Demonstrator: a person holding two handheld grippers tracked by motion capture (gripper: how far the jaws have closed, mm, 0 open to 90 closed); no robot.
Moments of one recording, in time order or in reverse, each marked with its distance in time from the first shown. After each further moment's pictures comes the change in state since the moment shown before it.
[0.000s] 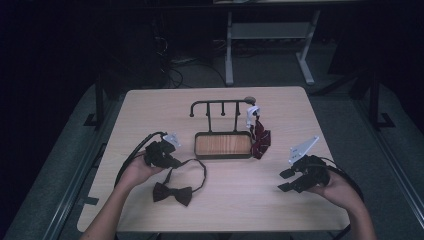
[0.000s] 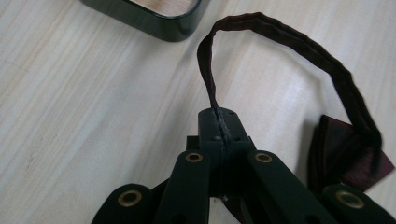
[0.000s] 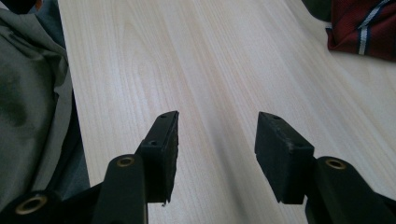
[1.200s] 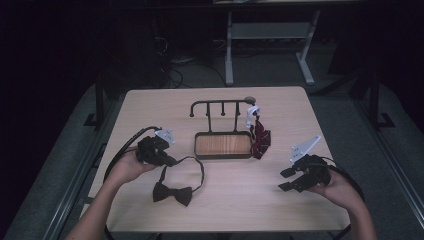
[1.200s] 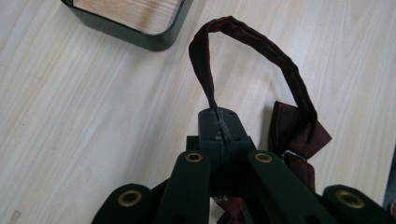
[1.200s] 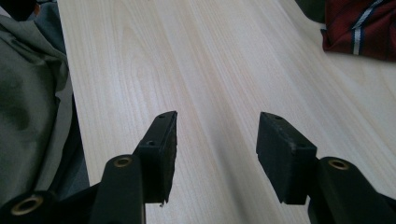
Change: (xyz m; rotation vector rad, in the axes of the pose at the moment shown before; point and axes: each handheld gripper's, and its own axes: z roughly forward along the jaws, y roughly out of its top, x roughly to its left) left arm -0.010 0.008 -0.041 0.002 -0.020 0.059; right arm -0.002 -0.002 -0.002 -0.016 -0.001 0.011
